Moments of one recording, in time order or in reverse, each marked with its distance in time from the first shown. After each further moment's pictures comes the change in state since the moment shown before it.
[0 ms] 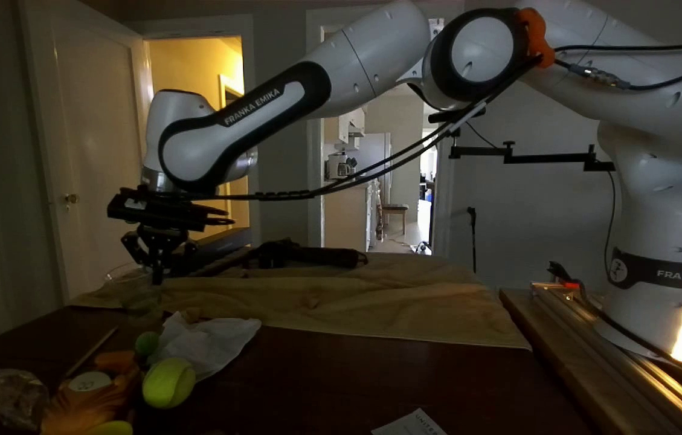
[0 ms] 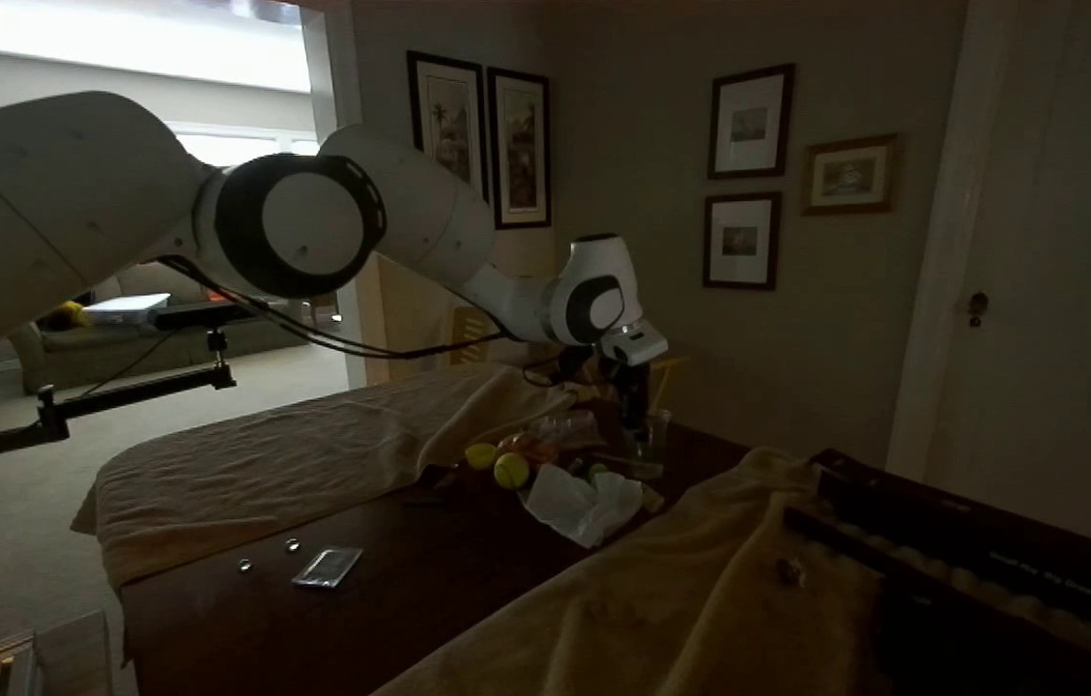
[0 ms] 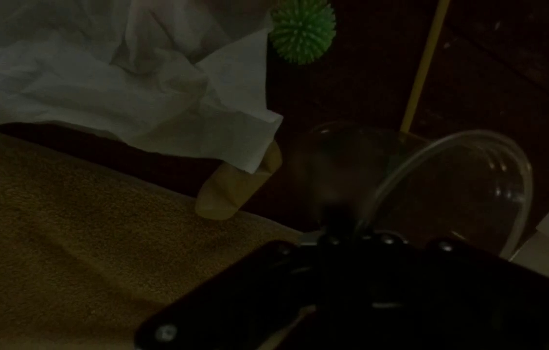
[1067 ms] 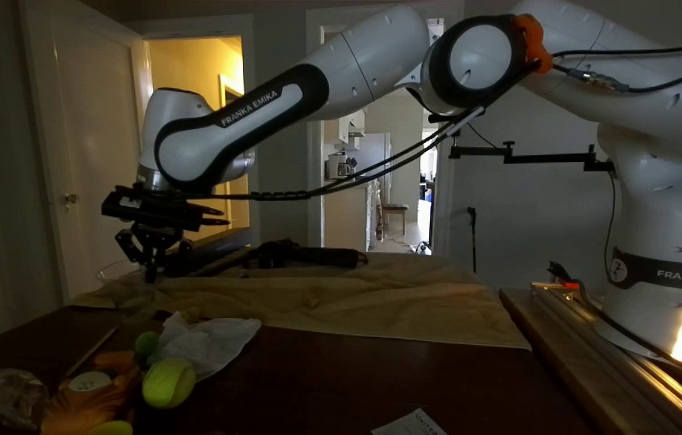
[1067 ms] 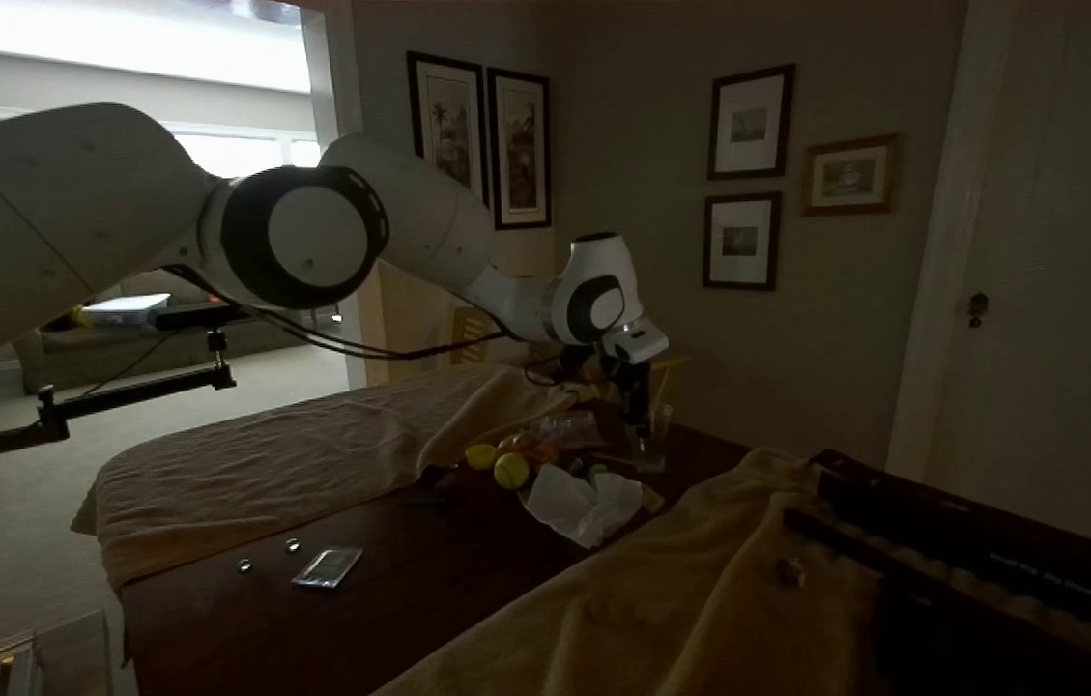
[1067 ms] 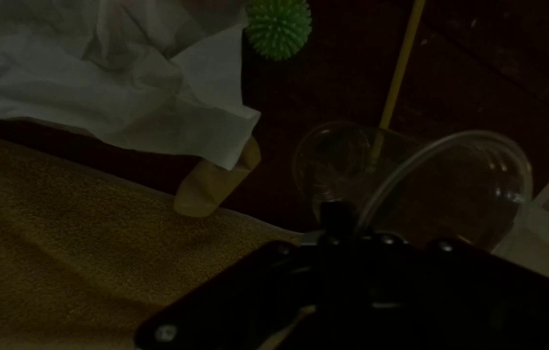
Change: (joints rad) arm 0.000 0.026 0.000 0.047 0.004 0.007 -0.003
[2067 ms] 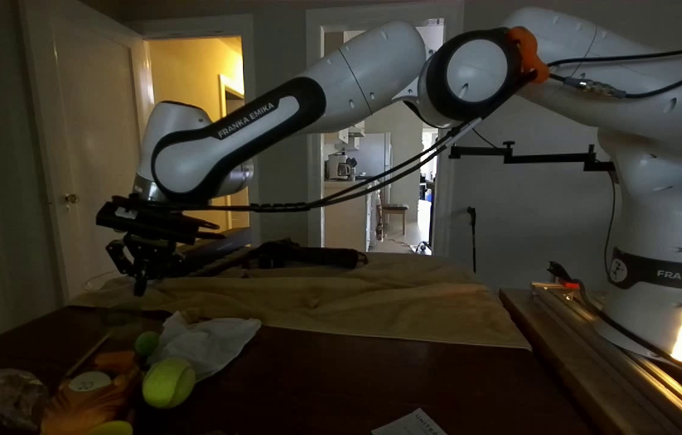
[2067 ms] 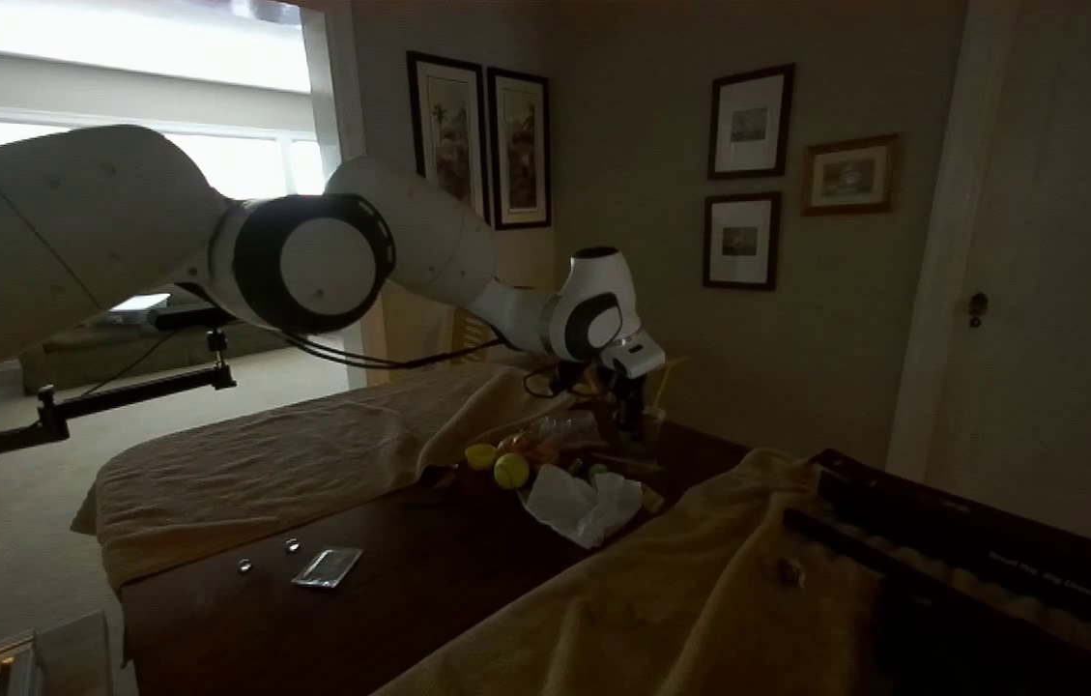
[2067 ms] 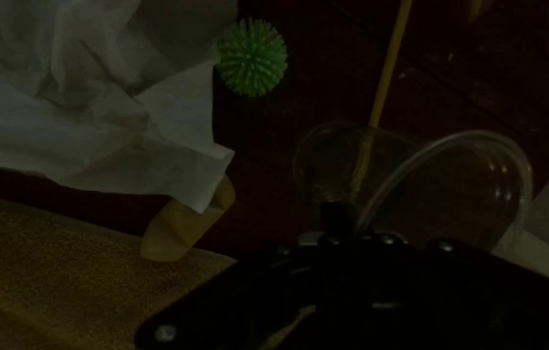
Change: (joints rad) arm -0.014 0.056 0.039 0.041 0.042 0.051 -0.043
